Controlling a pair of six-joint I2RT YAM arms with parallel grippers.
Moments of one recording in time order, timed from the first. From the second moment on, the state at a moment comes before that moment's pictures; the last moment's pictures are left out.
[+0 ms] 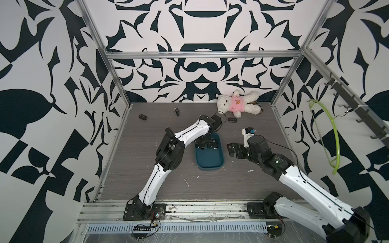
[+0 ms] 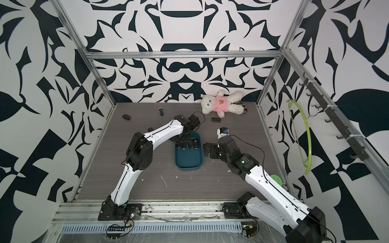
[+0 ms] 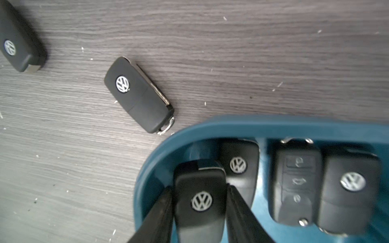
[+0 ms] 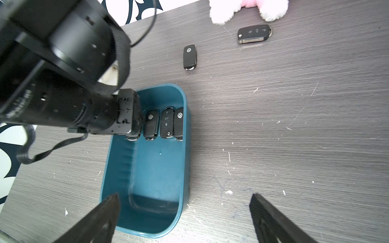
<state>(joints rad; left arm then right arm) -0.78 2.35 2.07 -1.25 -0.31 -0.77 0.56 0.93 0.75 -0.50 0.07 0.57</state>
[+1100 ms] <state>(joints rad) -0.78 2.35 2.06 -1.16 -0.25 -0.75 0.53 1.00 0.76 -0.47 0.01 0.57</state>
